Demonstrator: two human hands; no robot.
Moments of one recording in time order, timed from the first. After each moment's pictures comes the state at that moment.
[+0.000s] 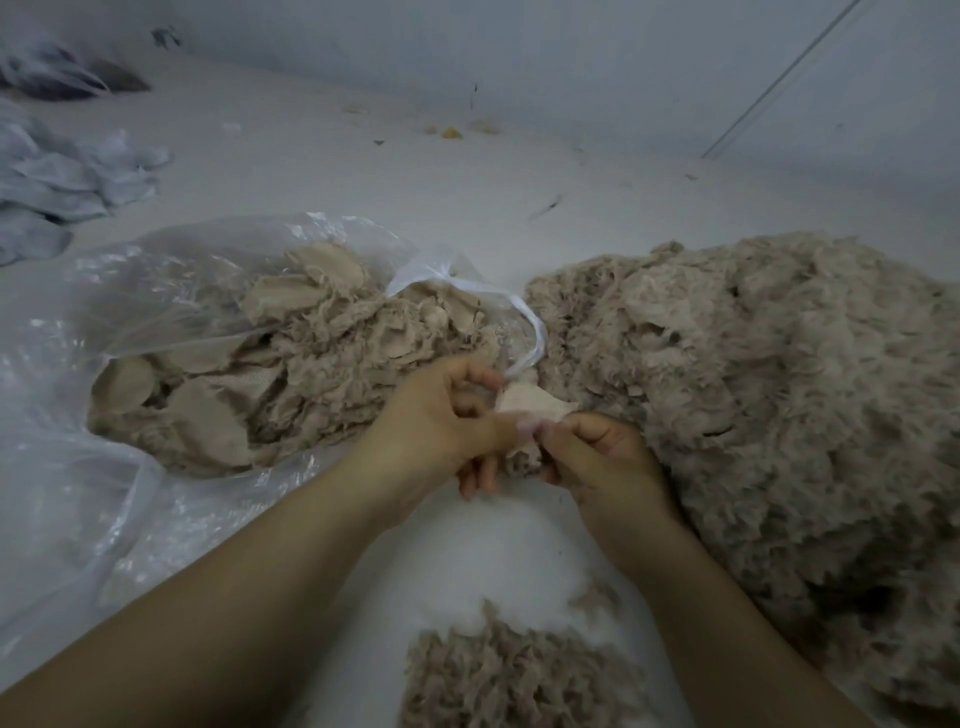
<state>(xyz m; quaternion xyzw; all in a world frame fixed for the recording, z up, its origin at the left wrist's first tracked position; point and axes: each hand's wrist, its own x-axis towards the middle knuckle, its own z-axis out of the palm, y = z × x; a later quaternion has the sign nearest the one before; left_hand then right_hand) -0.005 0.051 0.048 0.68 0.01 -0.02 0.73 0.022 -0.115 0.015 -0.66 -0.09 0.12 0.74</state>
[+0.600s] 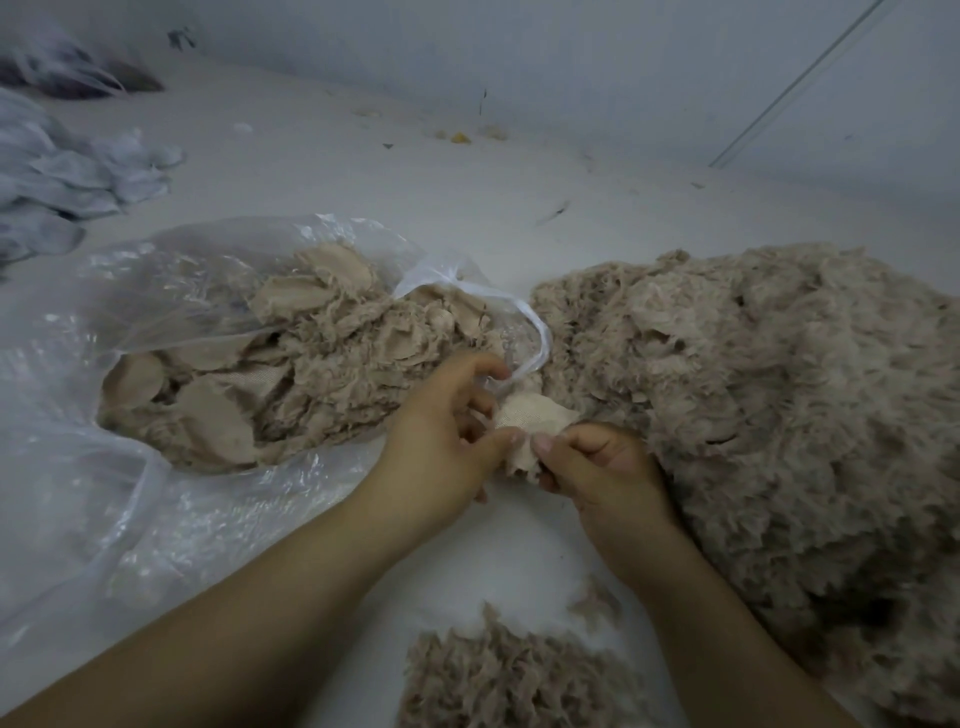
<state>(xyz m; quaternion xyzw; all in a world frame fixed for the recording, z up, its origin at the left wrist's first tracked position) -0.018 0.043 0.041 0.78 -0.01 0.13 0.61 0.018 -0.117 0.017 -0.65 -0.12 0.13 0.73</state>
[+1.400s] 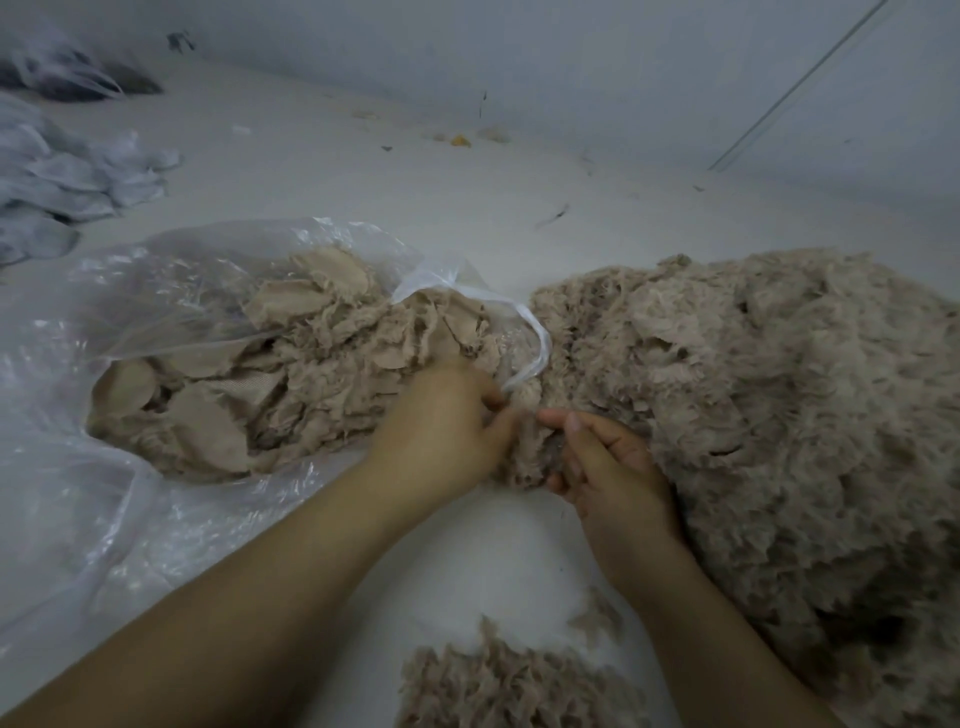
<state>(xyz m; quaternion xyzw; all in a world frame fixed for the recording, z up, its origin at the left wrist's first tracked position) 0.010 0.048 0.052 0.95 -0.03 0.17 0.27 0.020 -0.109 0.019 -0.64 -0.01 0.09 0.77</state>
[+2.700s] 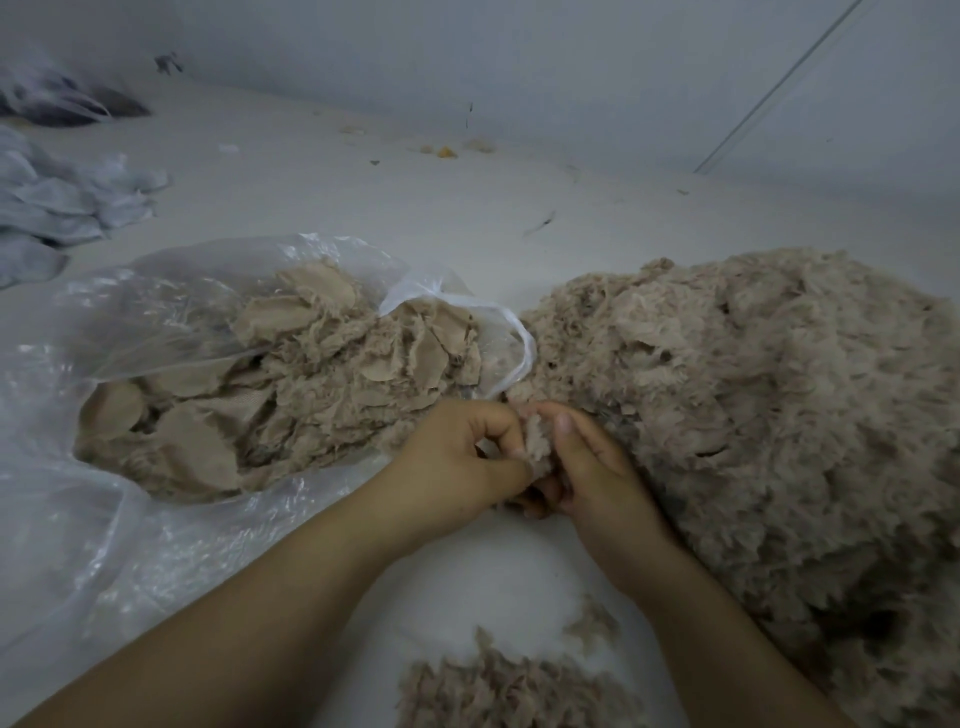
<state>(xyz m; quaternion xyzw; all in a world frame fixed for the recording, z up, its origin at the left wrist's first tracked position) -0.010 0.034 0.055 0.74 -0.07 -0.02 0.67 0.020 -0.113 0.022 -0.67 -0.12 0.13 0.72</state>
